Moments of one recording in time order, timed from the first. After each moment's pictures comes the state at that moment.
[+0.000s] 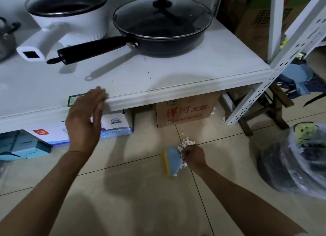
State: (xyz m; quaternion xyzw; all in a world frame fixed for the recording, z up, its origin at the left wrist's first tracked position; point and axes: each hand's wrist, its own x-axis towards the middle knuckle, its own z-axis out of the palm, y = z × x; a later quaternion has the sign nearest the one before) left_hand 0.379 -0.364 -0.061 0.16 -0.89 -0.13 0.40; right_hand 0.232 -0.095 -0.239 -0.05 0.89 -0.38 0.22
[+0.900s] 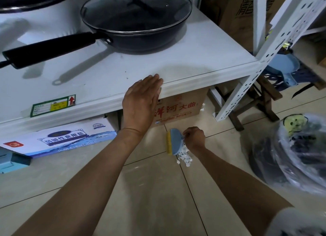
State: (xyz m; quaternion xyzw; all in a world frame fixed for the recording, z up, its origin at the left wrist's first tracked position) left_hand 0.225 -0.263 -0.081 0.07 -0.90 -0.08 0.42; right_hand 0.157 -0.092 -0.220 -0.04 0.94 -0.31 0.16
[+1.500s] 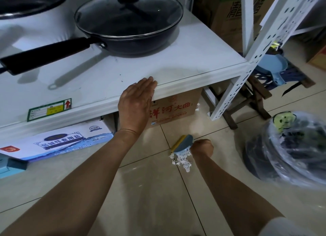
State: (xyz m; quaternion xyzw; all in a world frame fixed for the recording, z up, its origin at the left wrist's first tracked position) left_hand 0.224 -0.264 -0.084 0.05 -0.89 -0.06 0.45; right_hand 0.183 -0.059 -0.212 0.24 0.88 -0.39 0.15
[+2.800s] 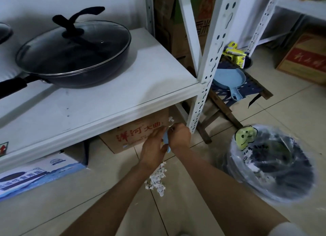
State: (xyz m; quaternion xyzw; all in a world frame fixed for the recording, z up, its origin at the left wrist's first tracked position) left_hand 0.156 -0.118 -0.141 0.09 -0.94 -0.33 0.05; right_hand 0.081 -0.037 -0.131 0.00 0.94 -0.33 0.07
